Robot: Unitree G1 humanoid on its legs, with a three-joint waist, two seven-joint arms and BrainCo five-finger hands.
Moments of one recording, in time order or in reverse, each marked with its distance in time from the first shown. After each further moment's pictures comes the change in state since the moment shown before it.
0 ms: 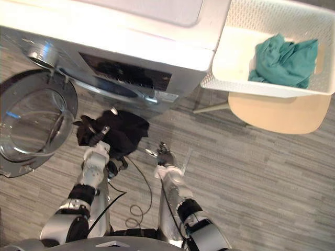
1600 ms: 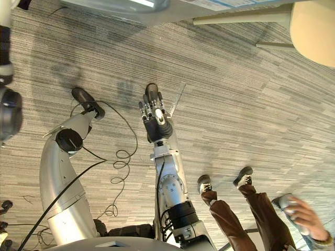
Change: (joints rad) left arm -1.212 0.681 -0.464 -0.098 0.243 -0.150 0.060; right arm 0.150 0.087 -0.159 -0.710 0.443 -0.034 0.296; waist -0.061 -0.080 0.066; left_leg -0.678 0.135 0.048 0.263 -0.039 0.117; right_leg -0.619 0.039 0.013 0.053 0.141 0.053
